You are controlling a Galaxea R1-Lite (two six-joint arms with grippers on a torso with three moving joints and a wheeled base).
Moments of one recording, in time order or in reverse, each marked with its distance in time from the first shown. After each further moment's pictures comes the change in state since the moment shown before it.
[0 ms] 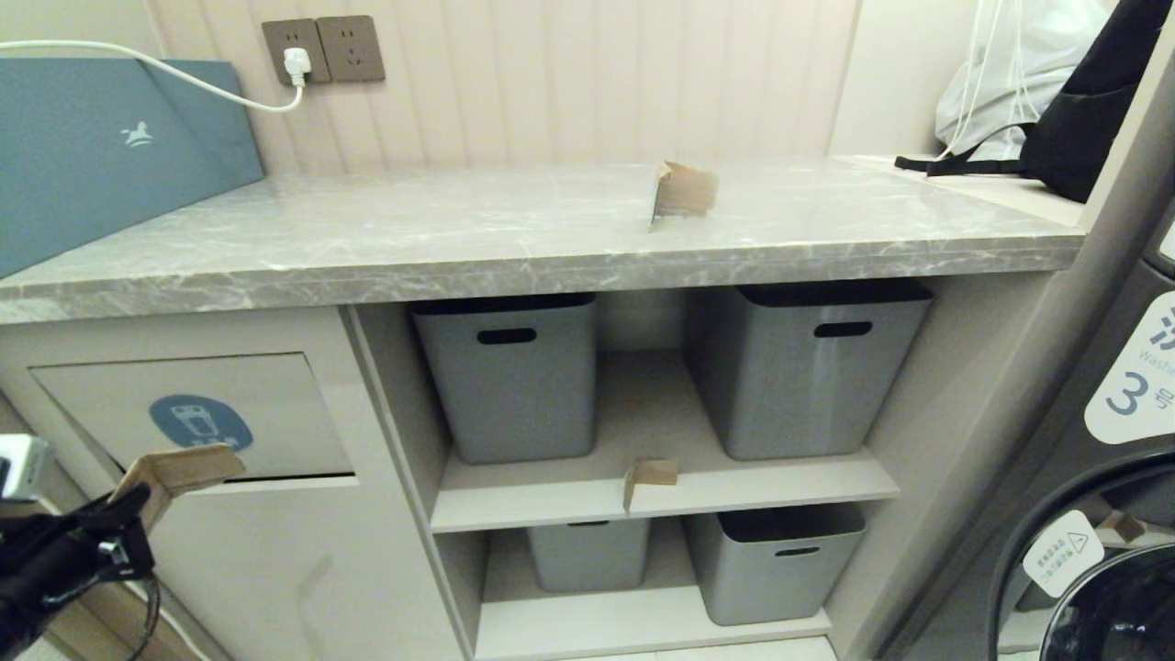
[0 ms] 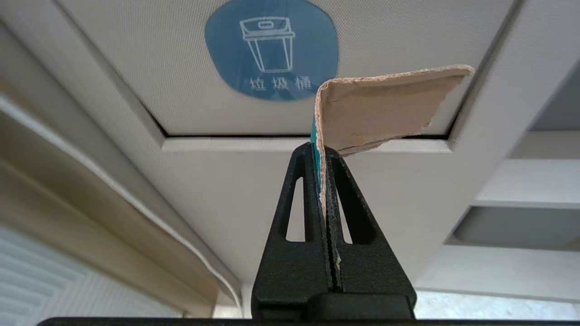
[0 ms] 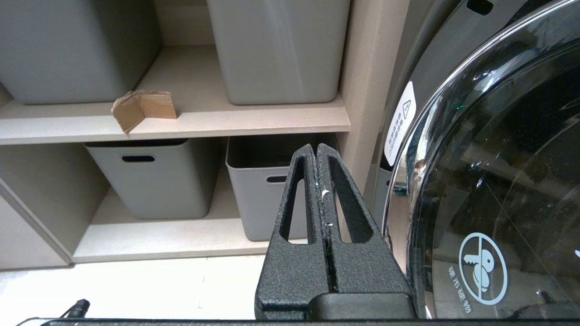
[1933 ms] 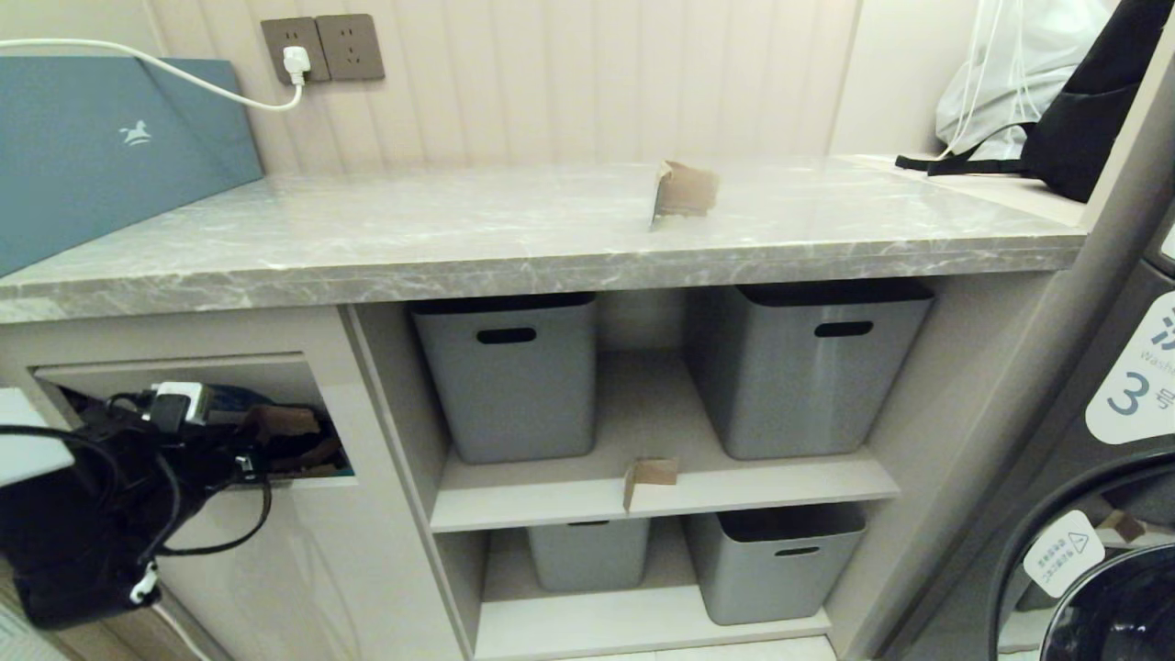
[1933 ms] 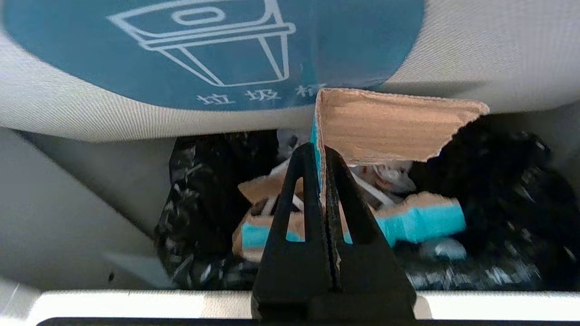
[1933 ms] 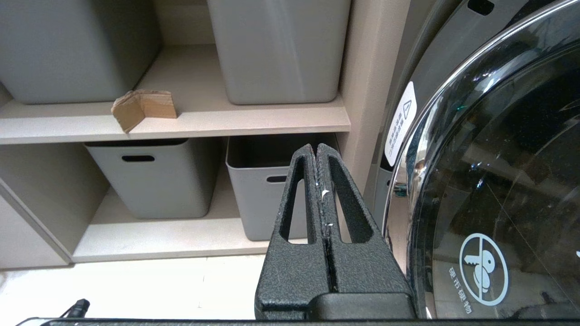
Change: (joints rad) left arm -0.106 0.608 -0.623 -0.020 0.008 -0.004; right arm 0.000 0.000 0.000 0.000 0.000 0.000
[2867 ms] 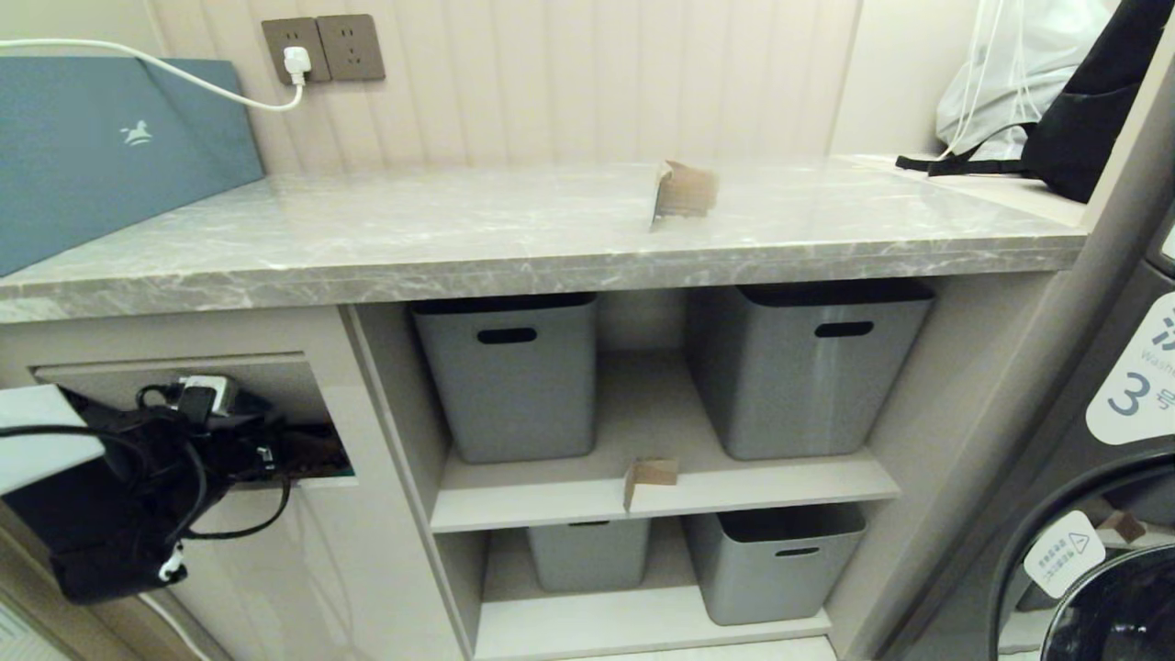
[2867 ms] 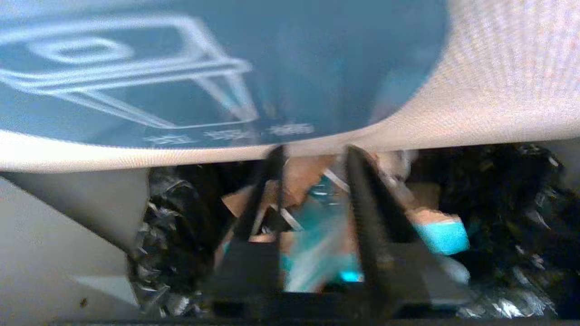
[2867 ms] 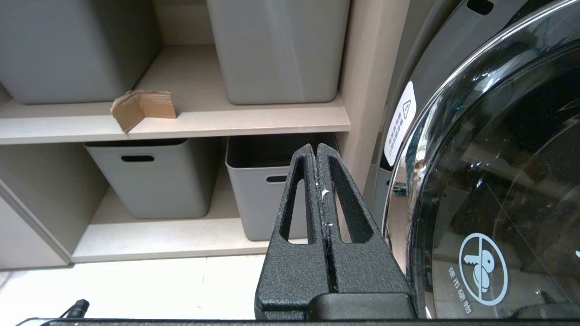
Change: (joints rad) left arm -0.029 0.049 -0.111 0.066 0.011 -0.007; right arm 0.000 0.000 0.000 0.000 0.000 0.000
